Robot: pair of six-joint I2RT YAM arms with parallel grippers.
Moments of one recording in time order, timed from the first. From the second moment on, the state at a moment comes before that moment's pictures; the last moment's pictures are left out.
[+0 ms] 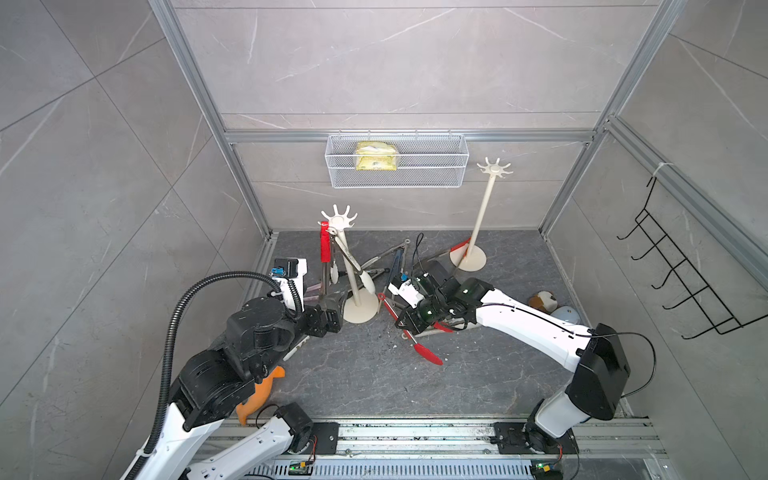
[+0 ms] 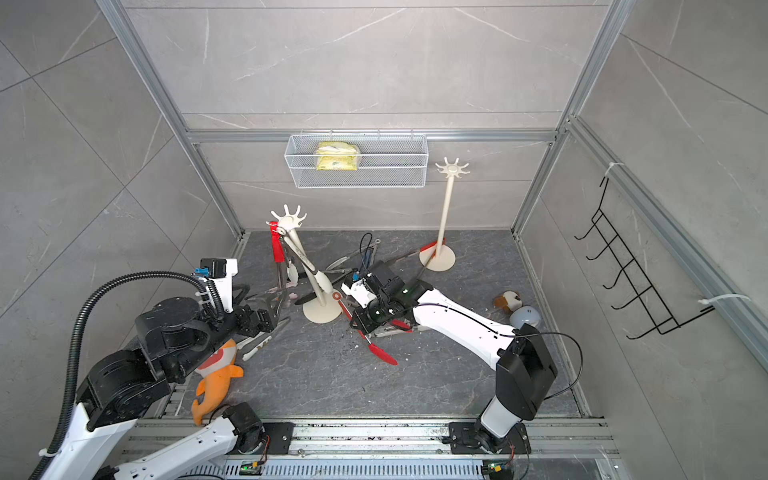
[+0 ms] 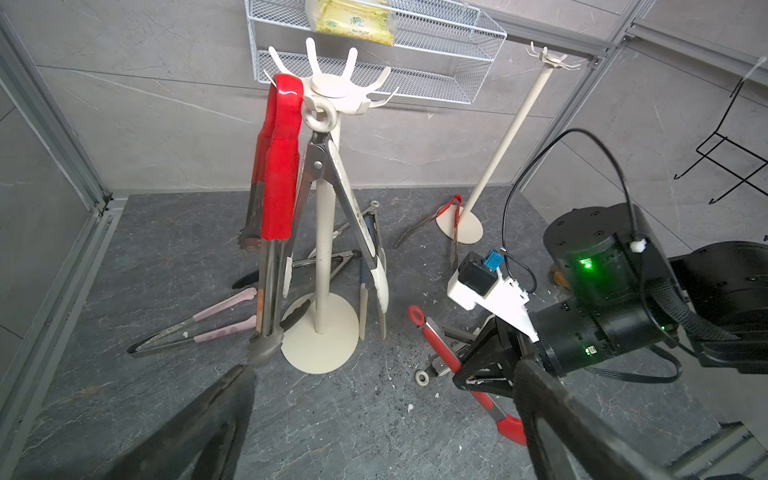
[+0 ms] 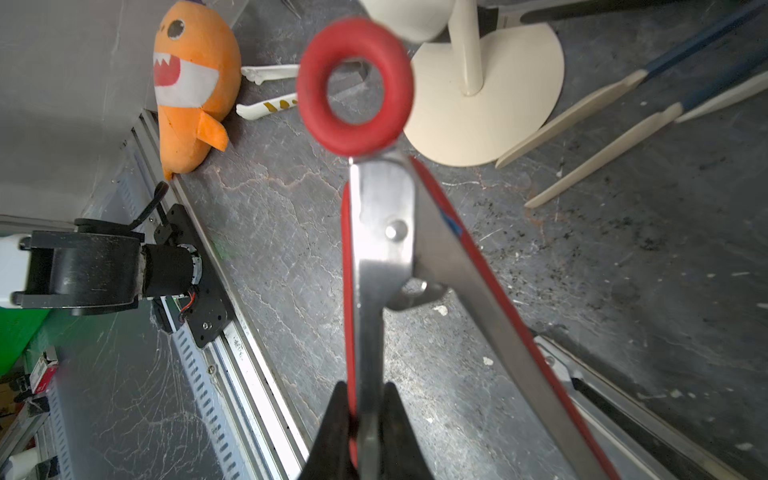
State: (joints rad) left arm -0.76 0.73 1.29 -0.90 -0.33 -0.35; right arm 0.81 1.62 1.38 -0.70 -0.38 0.15
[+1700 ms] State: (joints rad) left arm -0.76 0.66 1.22 -0.91 -0.35 -0.36; right arm 0.94 1.66 1.82 -0.64 -0.15 0.18
